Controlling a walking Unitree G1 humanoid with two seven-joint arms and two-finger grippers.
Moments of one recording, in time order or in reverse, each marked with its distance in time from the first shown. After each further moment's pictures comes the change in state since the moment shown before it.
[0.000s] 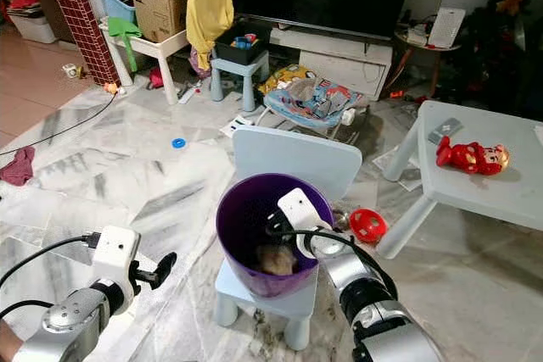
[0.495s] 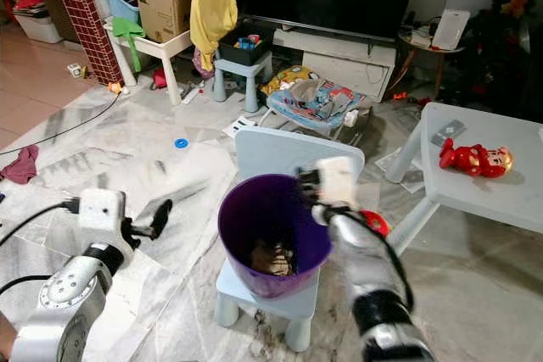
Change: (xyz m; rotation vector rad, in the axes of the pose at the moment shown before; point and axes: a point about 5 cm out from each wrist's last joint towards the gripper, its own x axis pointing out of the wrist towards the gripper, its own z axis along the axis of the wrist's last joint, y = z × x) left arm 0.003 0.006 0.056 -0.054 -0.352 0.090; right arm -0.037 -0.045 0.031 0.354 -0.460 -0.276
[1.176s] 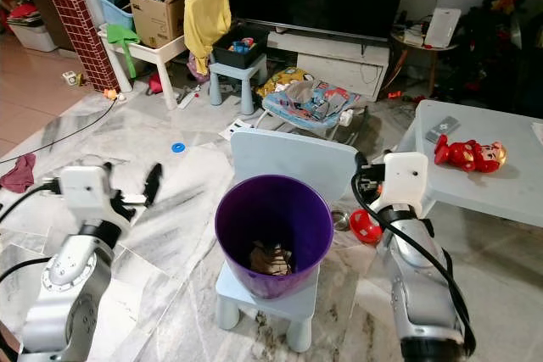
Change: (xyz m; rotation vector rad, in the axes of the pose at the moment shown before) left arm 0.015 0.007 0.028 -0.102 -0.217 0.097; right arm -0.049 -0.037 0.046 -0.066 -0.120 -0.182
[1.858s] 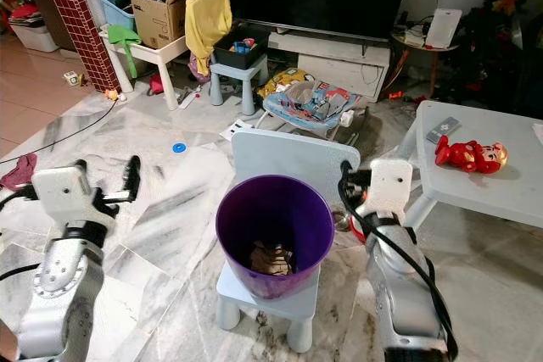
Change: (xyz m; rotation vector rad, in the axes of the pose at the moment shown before) left arm -0.005 0.005 0.003 0.016 -0.069 0.075; right arm -0.003 0.021 -0.002 0.057 0.044 0.000
